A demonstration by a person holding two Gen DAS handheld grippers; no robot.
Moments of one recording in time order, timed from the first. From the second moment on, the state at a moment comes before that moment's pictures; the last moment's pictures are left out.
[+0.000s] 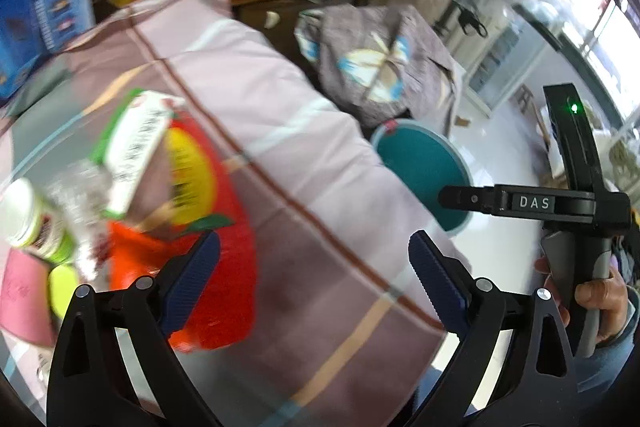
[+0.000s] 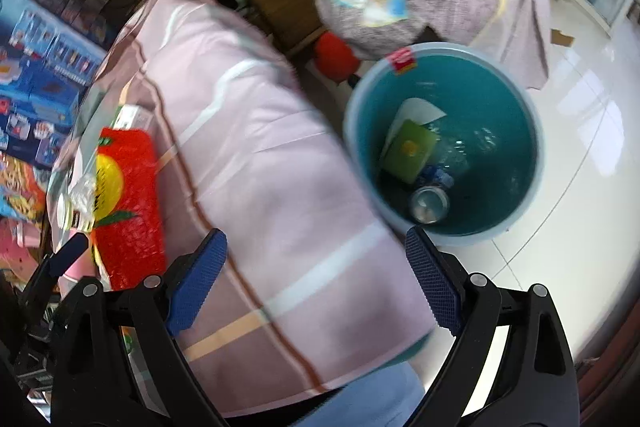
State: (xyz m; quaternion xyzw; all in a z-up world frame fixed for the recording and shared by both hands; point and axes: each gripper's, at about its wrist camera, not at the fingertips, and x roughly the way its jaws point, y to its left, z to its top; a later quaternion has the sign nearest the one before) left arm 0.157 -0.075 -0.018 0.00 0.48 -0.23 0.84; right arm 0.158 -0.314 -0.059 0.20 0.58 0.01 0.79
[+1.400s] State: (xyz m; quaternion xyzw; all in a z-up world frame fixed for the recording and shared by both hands) left arm 0.176 0.181 -0.080 -0.04 0.53 -0.07 0.84; right arm 0.207 -0.059 -0.024 0.04 0.60 0.11 0.79
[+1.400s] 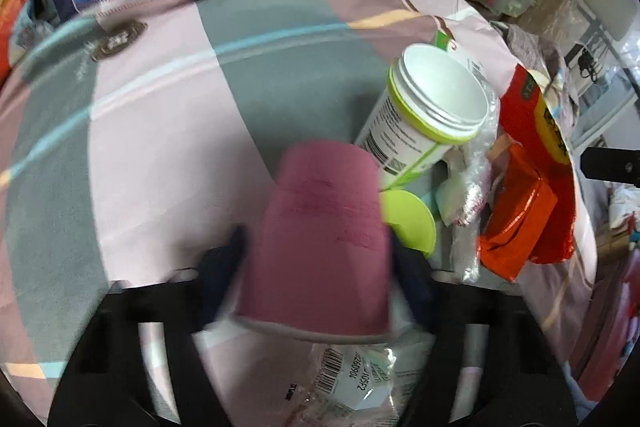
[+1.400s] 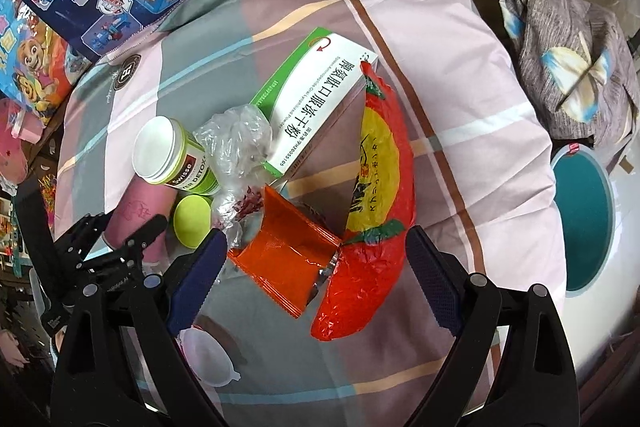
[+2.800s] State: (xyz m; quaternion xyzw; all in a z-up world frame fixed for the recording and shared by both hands) left arm 0.266 0.218 -0.047 -0.11 0.49 -0.05 0.87; right arm 0.370 -0.007 -0.093 0.08 0.61 0.11 0.78
